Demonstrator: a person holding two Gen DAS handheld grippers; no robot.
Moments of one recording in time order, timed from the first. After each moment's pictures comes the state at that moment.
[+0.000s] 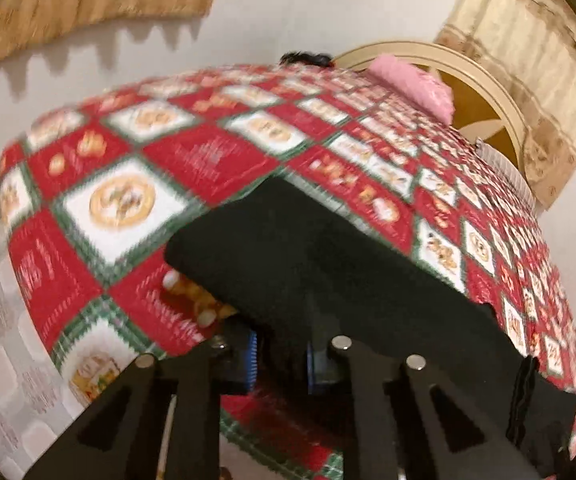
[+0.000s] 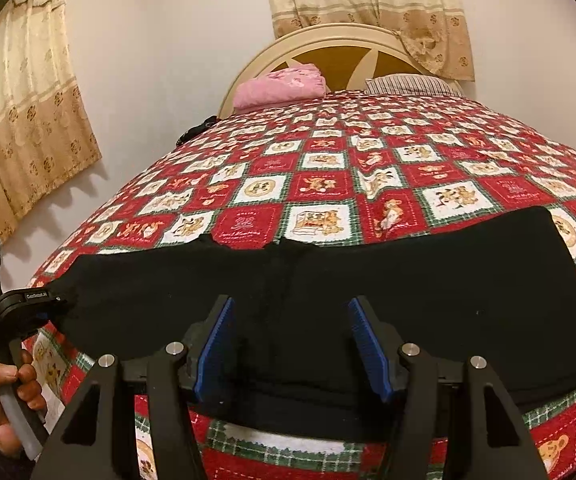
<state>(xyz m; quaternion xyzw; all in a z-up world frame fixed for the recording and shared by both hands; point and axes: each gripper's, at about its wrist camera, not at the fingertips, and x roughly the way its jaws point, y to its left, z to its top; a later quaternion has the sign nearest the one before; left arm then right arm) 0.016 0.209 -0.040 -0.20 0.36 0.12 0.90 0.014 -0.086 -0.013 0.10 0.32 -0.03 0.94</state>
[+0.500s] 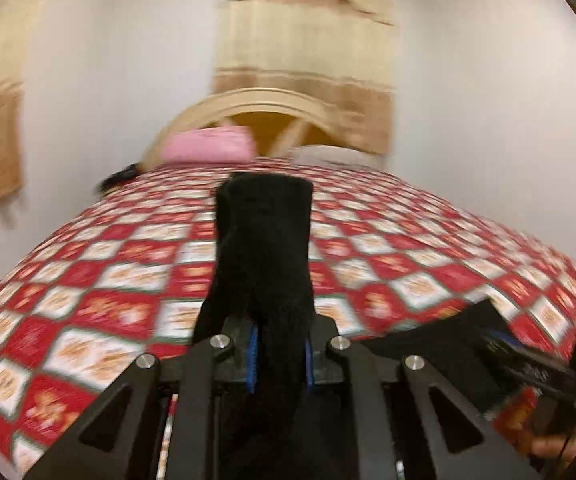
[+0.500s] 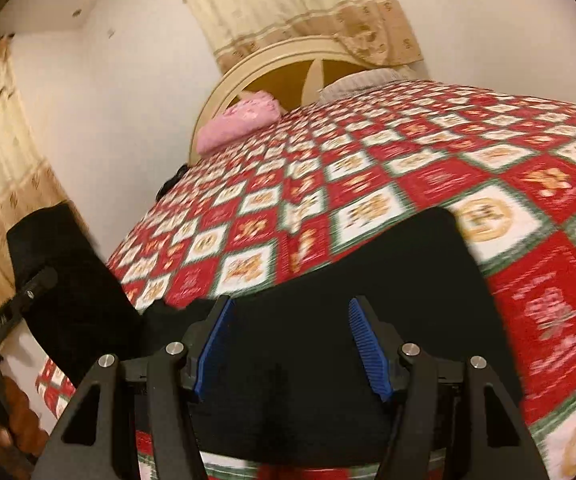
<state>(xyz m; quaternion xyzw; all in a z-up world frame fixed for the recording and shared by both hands) -0.010 0.009 0.044 0.02 0.21 -0.18 0.96 -0.012 -0.196 -0.002 0.22 0.26 -0.07 0.94</state>
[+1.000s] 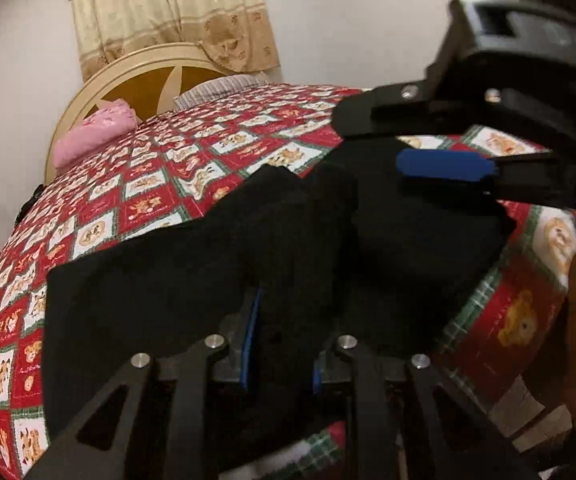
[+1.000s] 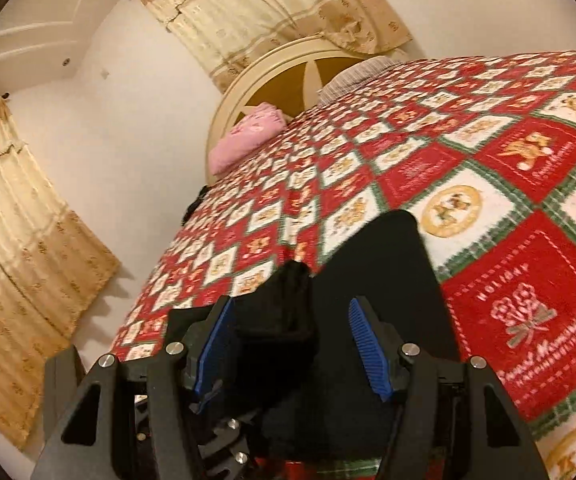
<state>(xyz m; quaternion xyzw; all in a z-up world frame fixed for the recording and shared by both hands) -0.026 -0.105 -0.038 0.18 0.30 -0.30 0.89 -0.024 -0.242 -0.007 0.31 0.24 -0.01 0.92</state>
